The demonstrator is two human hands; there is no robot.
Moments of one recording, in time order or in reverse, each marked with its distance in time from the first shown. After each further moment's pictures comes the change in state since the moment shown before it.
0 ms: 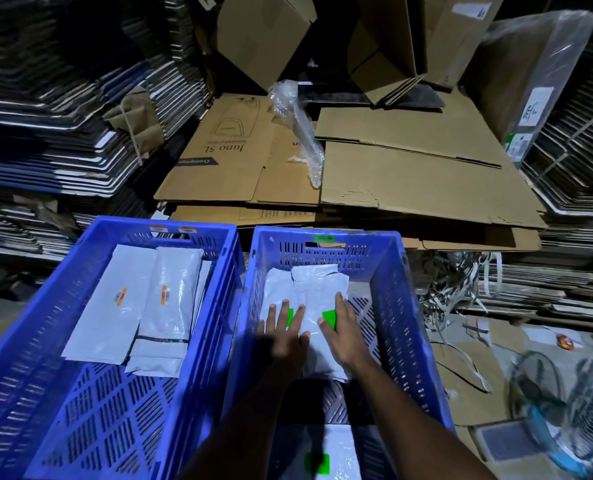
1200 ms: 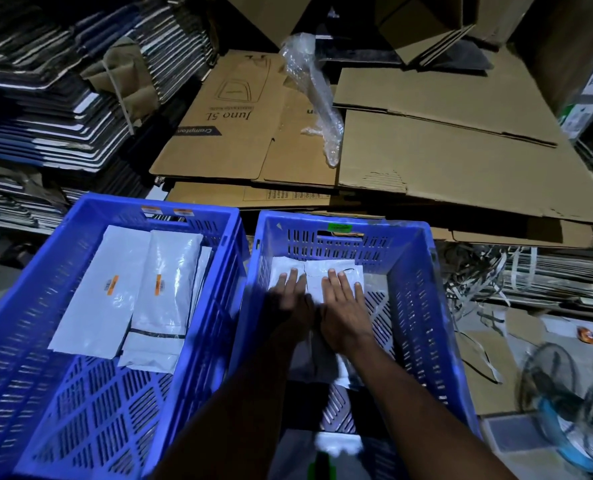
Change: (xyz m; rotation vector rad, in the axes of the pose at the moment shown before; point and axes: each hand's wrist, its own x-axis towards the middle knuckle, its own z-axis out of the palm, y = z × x) left_hand 0.072 -0.020 0.025 -0.202 0.312 0.126; right_hand 0.055 -0.010 0.013 -0.626 -0.083 -0.215
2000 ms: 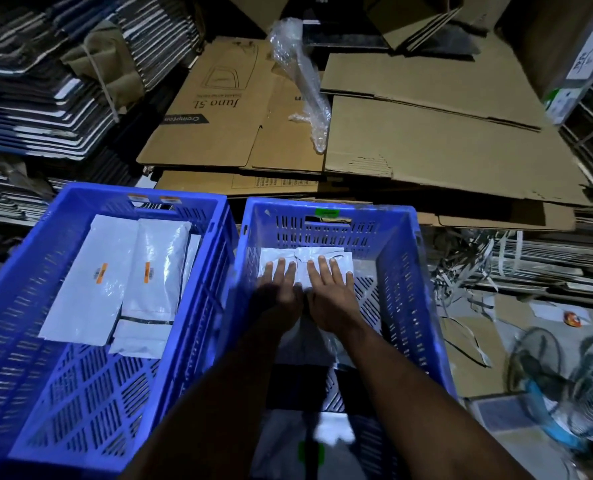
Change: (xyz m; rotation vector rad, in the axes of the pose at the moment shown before) left_hand -0.008 0.011 -0.016 0.097 -0.211 -0.081; right_hand -0.002 0.003 -0.001 0.056 -0.039 0.008
